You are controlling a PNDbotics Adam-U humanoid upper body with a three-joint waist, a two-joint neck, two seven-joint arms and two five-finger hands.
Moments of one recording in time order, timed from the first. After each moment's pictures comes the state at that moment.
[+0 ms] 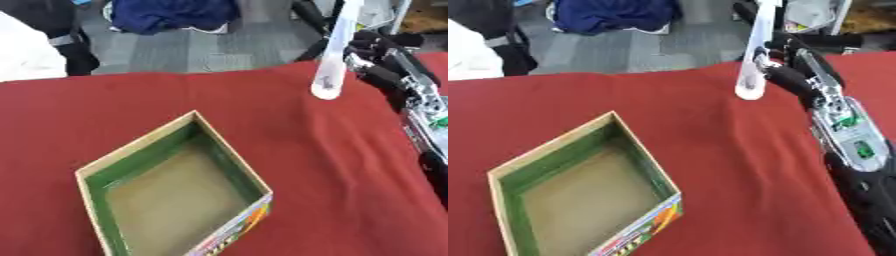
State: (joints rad) left arm -0.18 0.29 0.14 -1.98 0.15 0.16 0.28; right arm -0.72 -0.59 0.02 -1.41 -0.20 0.18 -0.03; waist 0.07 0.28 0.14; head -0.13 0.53
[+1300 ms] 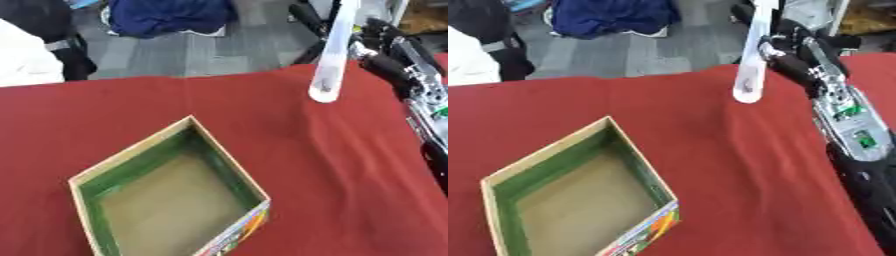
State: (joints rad) left arm -0.18 0.29 0.14 -1.98 0.15 0.15 0.27; right arm -0.77 -0.62 0.01 -1.37 -0.15 0.18 -0.09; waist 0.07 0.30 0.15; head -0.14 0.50
